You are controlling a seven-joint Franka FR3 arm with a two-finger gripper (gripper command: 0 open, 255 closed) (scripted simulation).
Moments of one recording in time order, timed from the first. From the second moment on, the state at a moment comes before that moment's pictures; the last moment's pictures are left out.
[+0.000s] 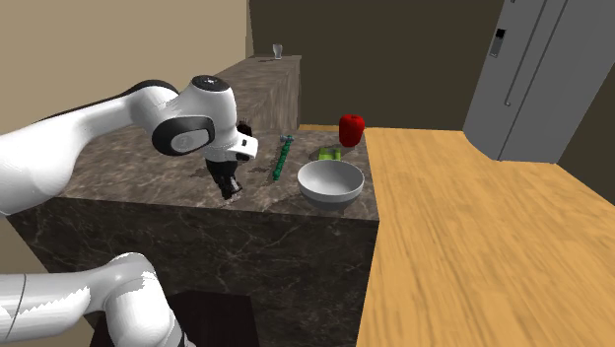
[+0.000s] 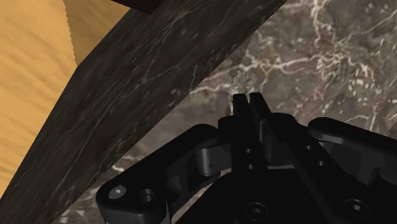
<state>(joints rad) 0.33 -0.91 0.04 -2.42 0.30 1.58 -0.10</state>
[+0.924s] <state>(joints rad) 0.33 -0.84 0.02 -2.22 0.30 1.45 -0.06</state>
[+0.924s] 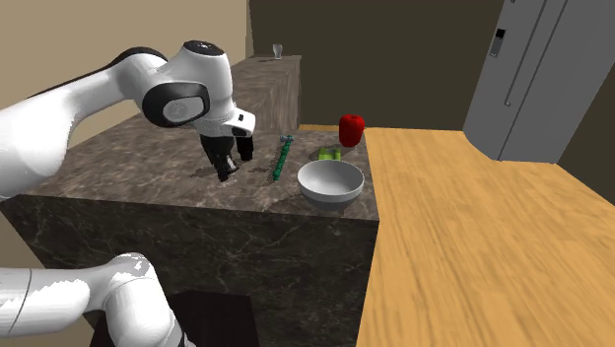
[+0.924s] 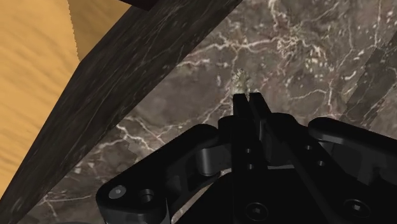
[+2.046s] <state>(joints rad) 0.34 -0.71 0.01 -1.89 0.30 1.26 0.00</state>
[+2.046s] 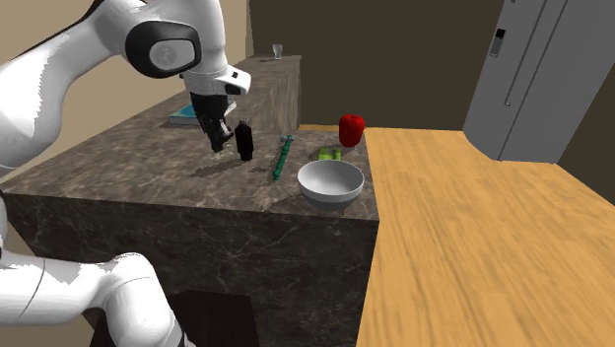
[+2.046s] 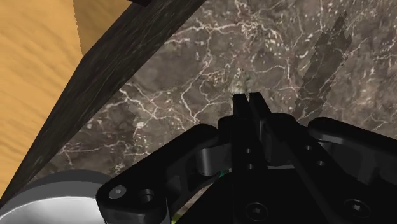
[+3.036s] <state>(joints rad) 0.32 -0.25 -0.17 -1.47 0.26 1.25 -0.22</state>
